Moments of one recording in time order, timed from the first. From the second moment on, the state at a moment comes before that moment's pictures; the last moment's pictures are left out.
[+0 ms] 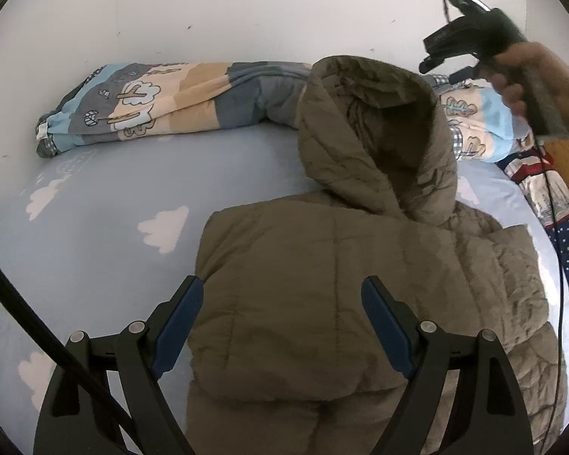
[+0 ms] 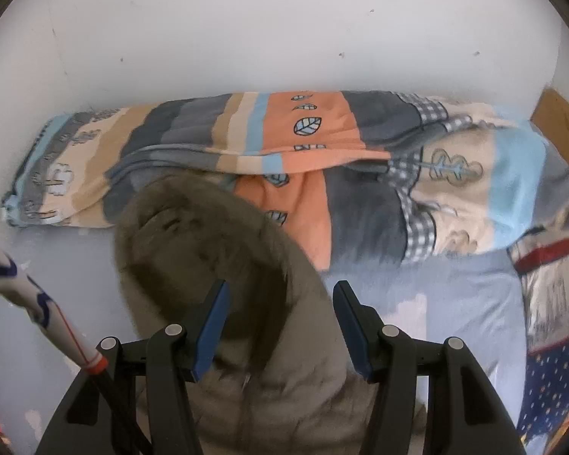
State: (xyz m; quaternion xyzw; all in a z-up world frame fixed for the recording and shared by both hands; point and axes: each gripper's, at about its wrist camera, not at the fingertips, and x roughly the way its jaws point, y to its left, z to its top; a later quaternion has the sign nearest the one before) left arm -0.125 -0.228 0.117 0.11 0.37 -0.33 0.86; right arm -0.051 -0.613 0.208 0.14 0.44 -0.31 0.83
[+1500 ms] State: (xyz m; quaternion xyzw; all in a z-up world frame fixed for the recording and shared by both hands) left arm -0.064 -0.370 0.205 0.19 0.25 -0.40 0.86; right arm -0.187 -0.538 0.244 0.08 0.34 -0.26 0.90
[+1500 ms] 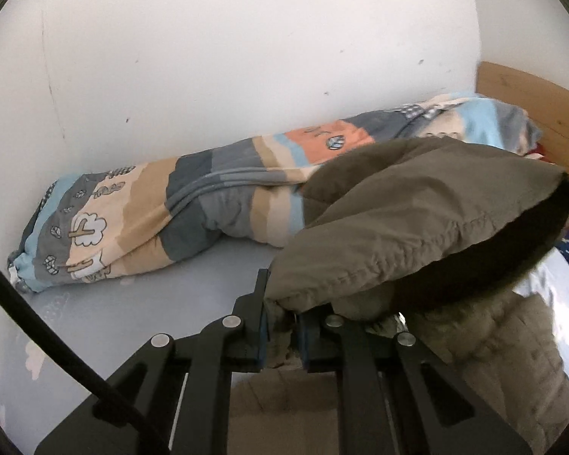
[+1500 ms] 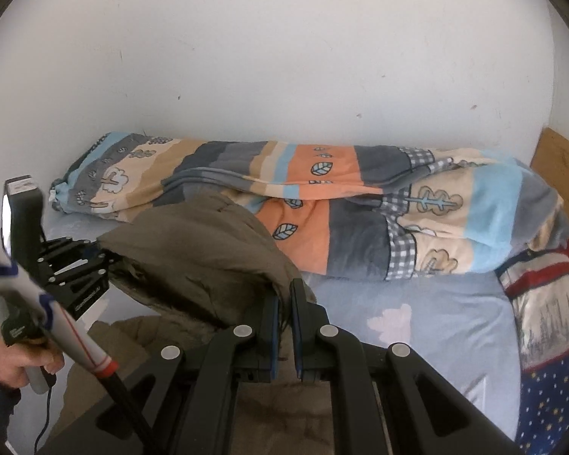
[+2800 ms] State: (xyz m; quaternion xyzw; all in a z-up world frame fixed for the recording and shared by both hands) left arm -0.244 -0.231 0.170 0.18 0.32 -0.43 0.83; right arm -0.376 -0.441 0.166 0.17 0.37 -0.25 0.88
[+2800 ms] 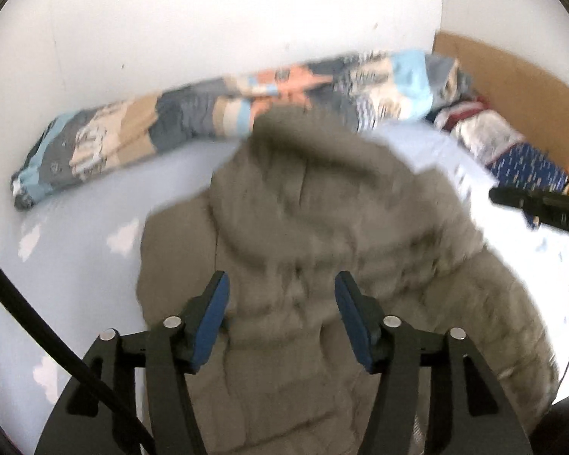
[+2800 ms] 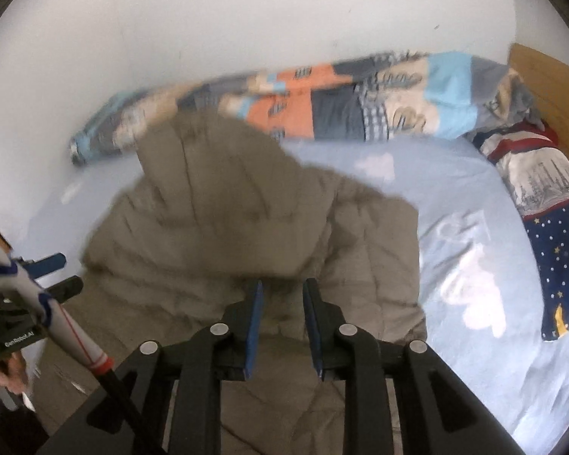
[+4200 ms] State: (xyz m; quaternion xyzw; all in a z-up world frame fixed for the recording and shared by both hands) left arm -0.201 -0.289 0.062 0.18 0.40 -0.40 0.81; right arm -0.288 -0.453 0.063 0.22 0.44 -0.24 0.84
